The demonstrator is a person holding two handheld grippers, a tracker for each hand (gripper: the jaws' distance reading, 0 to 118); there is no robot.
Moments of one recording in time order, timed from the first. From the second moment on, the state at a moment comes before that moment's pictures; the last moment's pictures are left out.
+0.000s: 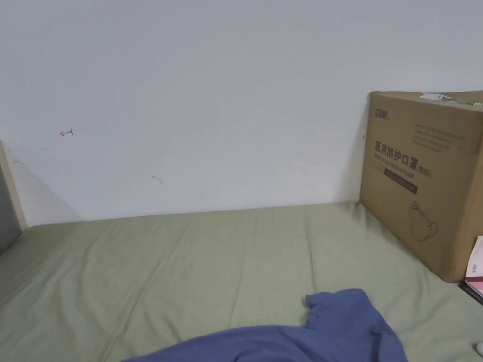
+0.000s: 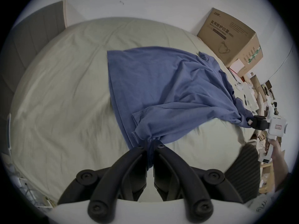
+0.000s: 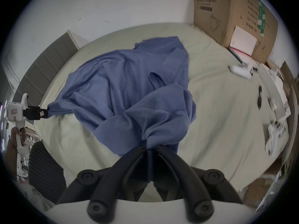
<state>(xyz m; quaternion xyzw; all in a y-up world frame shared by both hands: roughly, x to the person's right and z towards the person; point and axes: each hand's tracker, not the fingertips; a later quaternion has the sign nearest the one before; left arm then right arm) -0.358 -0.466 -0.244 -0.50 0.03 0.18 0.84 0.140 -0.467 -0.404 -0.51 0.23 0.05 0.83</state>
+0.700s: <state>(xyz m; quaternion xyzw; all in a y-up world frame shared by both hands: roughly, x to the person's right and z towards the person) -0.350 -0.428 -0.229 -0.41 0.02 0.23 0.88 0.134 -0.429 -0.389 -0.47 0.18 -0.01 0.86</state>
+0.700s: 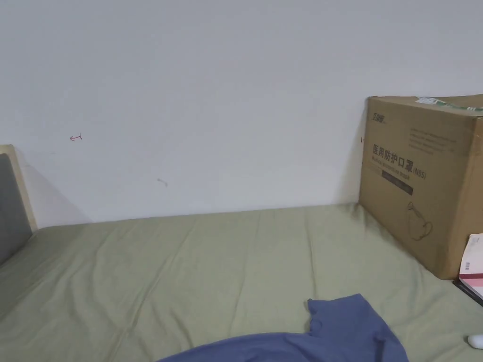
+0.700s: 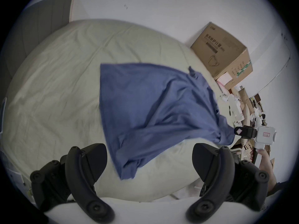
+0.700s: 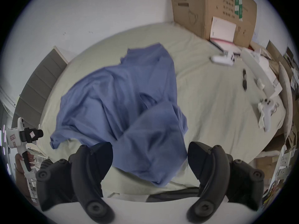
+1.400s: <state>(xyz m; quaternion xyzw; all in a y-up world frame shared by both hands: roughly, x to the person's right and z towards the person) -0.368 -0.333 -0.333 -0.24 0.06 0.20 0.95 0.040 -0.335 -0.410 -0.08 0.30 -0.08 0.95</state>
